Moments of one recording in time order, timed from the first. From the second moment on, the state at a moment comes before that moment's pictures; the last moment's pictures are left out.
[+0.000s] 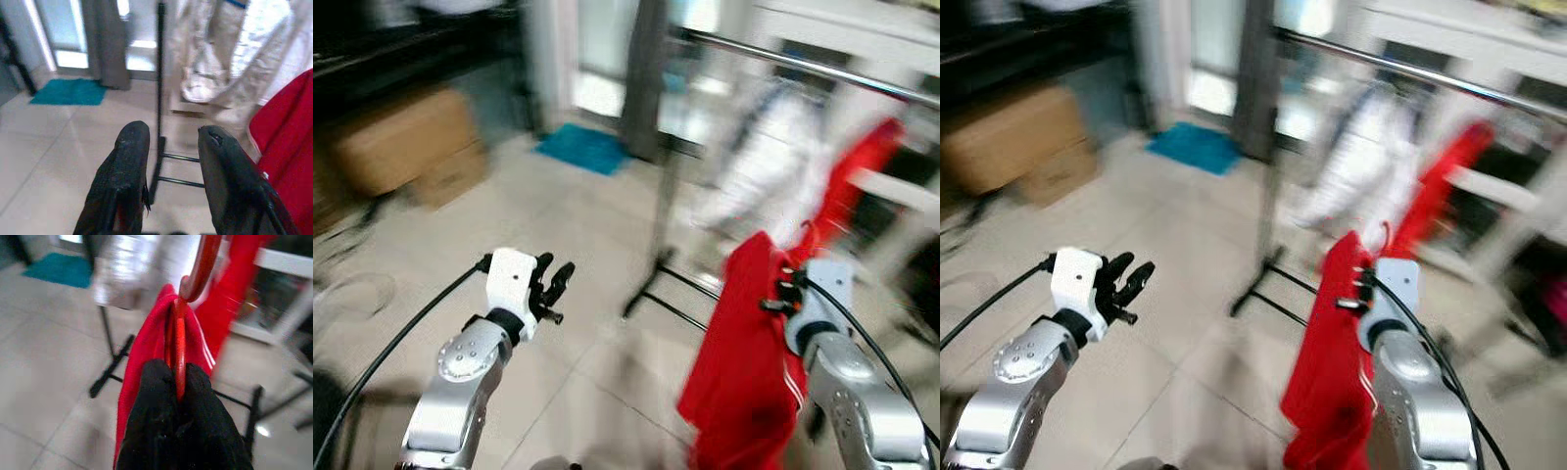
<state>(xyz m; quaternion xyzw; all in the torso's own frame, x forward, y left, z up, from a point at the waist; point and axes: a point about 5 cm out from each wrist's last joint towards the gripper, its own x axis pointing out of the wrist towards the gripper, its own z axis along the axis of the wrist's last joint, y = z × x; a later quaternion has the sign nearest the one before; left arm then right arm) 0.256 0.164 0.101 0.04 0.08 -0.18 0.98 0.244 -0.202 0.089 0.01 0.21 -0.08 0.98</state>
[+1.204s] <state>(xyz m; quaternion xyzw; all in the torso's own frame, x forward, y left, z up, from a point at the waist) 0.281 0.146 0.122 0.05 0.05 -0.23 0.97 0.285 -0.186 0.121 0.03 0.09 -0.02 1.00</state>
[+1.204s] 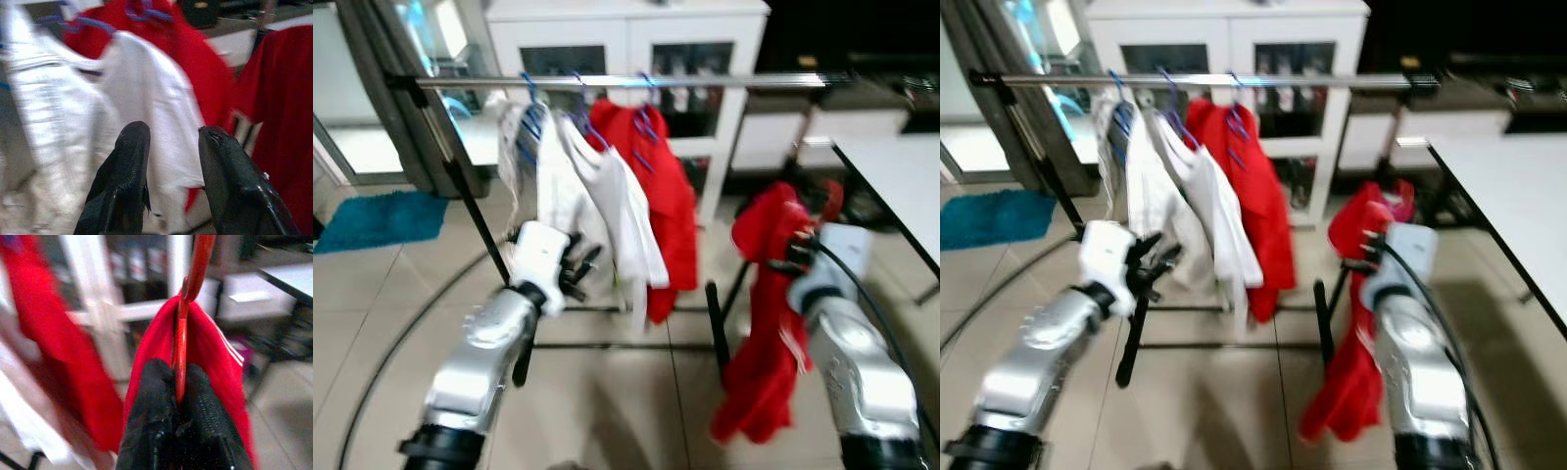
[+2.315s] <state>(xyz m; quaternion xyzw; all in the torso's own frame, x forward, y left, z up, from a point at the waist) 0.279 0.144 0.133 0.10 0.05 -0.29 0.95 0.322 -0.179 0.149 0.01 0.03 0.01 1.00</state>
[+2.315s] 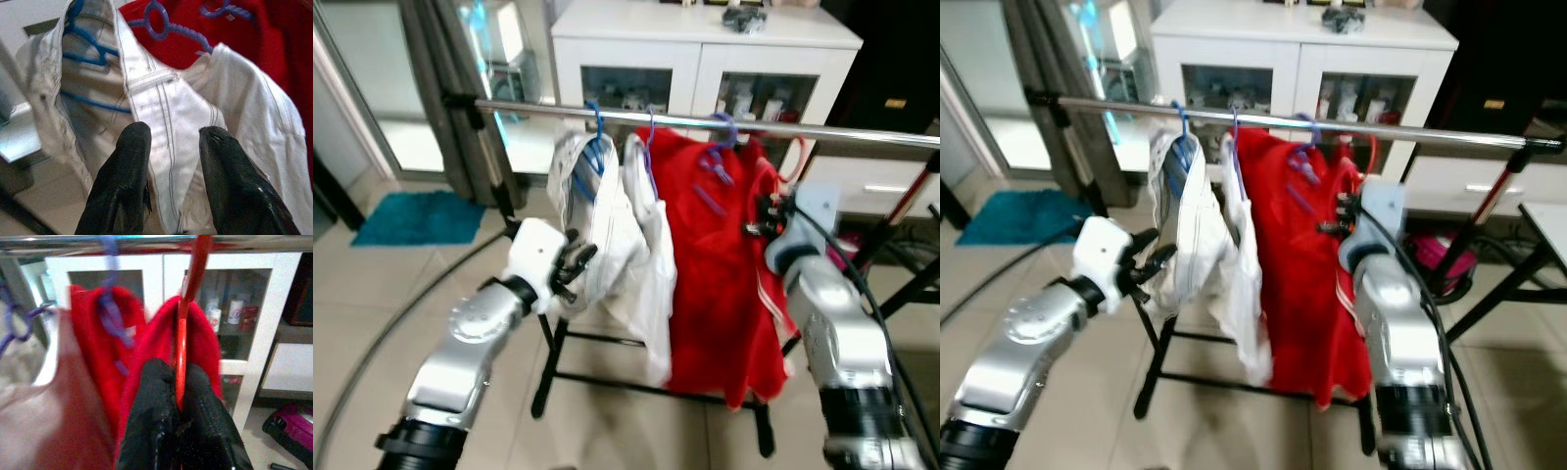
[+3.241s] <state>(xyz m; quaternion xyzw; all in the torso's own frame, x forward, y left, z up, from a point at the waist) 0.257 0.120 0.155 0.08 0.07 -0.51 0.85 0.392 -0.224 0.160 -0.02 0.14 0.00 0.99</state>
